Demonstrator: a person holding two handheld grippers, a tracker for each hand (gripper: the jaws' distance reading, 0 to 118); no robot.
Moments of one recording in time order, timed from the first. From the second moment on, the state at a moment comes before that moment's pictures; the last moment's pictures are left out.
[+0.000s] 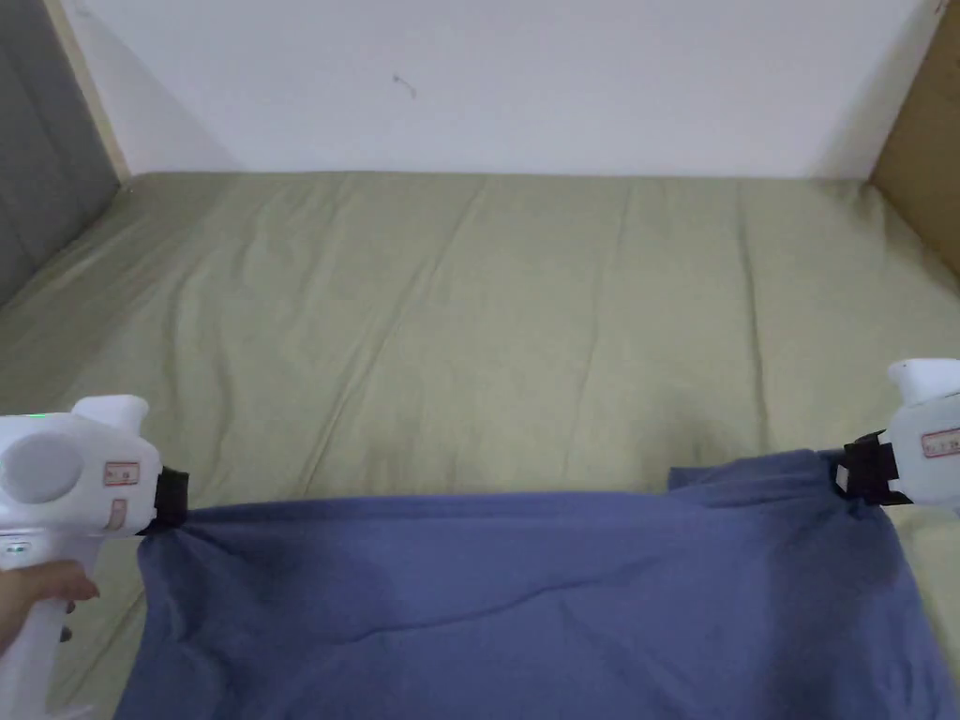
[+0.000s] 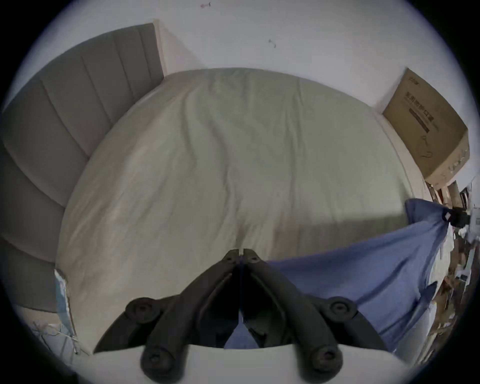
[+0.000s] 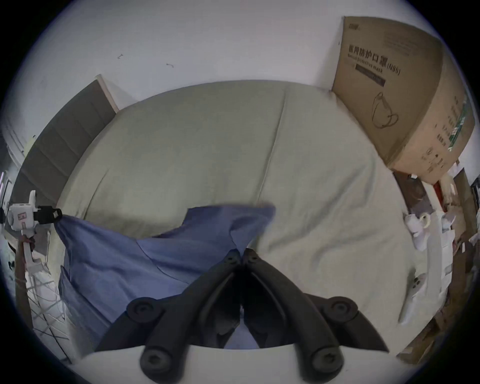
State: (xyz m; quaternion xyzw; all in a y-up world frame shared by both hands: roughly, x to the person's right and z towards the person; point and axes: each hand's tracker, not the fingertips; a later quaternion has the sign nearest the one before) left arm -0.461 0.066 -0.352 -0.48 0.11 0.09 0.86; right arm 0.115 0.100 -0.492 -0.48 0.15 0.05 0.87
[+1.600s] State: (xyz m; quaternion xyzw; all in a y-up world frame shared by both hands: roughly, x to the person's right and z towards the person) left arm -0.461 0.026 -0.087 -0.38 0.09 0.33 0.86; right arm -0.021 0.022 -0.255 -0.45 0.24 0.03 0.86
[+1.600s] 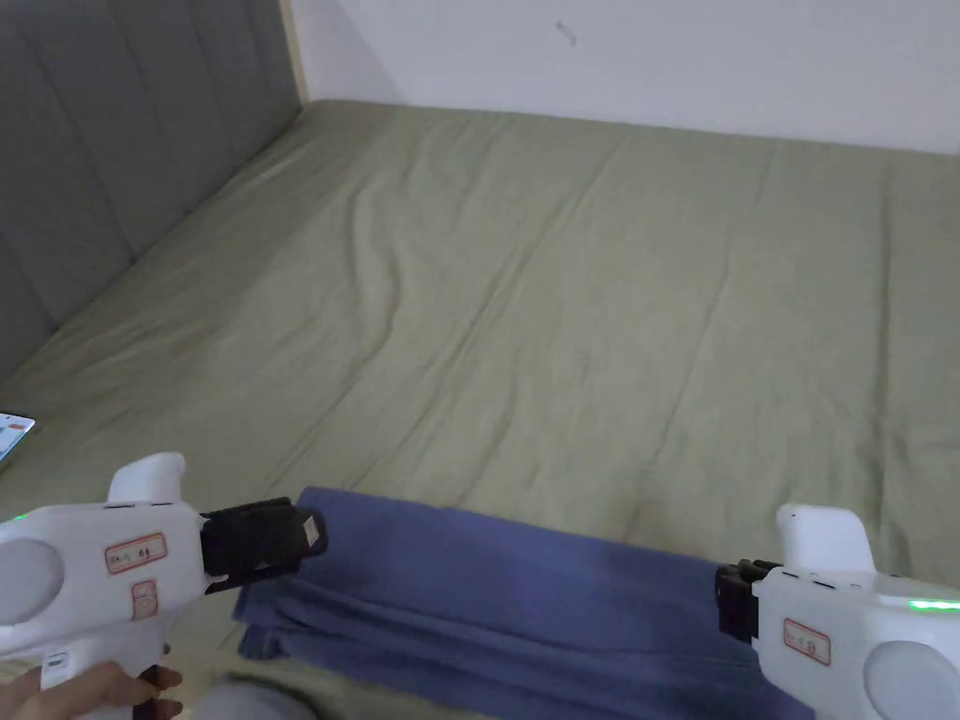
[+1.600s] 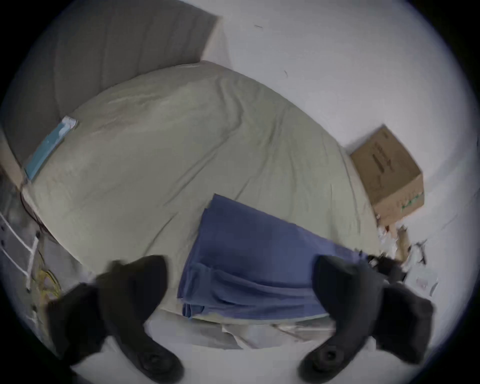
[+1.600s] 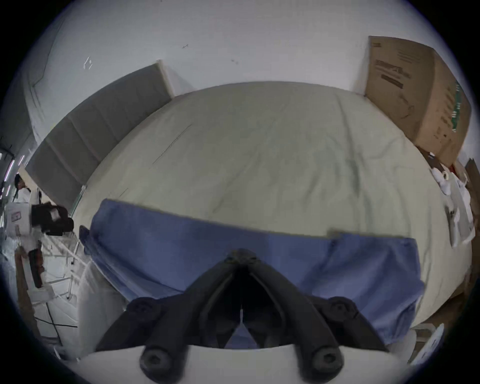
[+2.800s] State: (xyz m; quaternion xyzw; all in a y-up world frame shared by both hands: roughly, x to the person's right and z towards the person) left arm -0.270 0.100 -0.202 -0.37 -0.13 0.17 0.90; right arm 0.084 0.044 -0.239 -0.46 0.16 -0.06 0.87
